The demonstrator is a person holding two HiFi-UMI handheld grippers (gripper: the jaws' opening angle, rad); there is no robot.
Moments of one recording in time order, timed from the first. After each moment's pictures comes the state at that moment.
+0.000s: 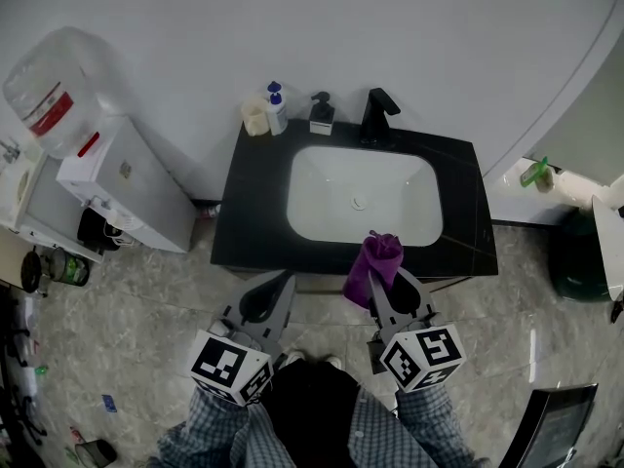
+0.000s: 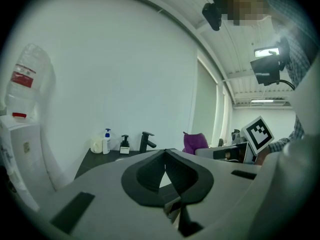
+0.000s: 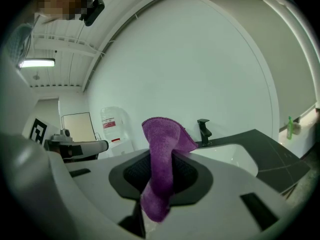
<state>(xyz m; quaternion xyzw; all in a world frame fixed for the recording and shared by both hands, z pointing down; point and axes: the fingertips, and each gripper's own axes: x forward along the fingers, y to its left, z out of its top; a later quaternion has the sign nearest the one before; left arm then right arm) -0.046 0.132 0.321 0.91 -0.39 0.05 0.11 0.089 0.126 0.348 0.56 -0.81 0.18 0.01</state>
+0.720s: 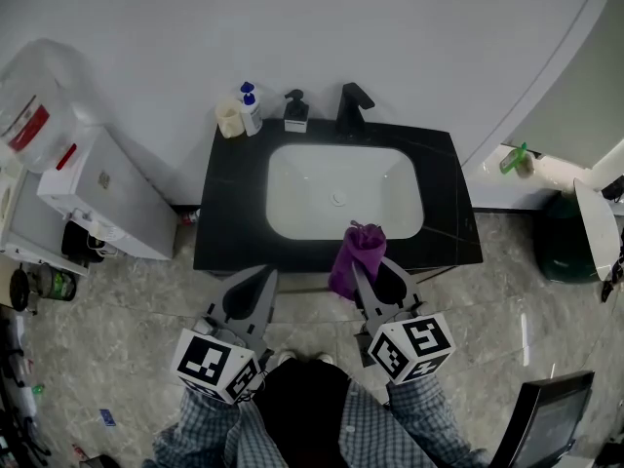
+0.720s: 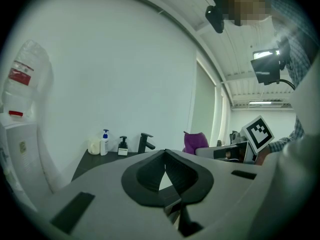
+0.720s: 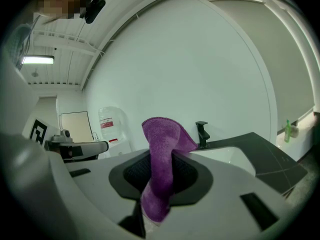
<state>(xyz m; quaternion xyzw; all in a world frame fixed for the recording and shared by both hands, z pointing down) -0.044 0.124 0.320 0.92 -0.38 0.04 0.11 0.092 0.121 0.343 0.57 -0.80 0.17 0.01</state>
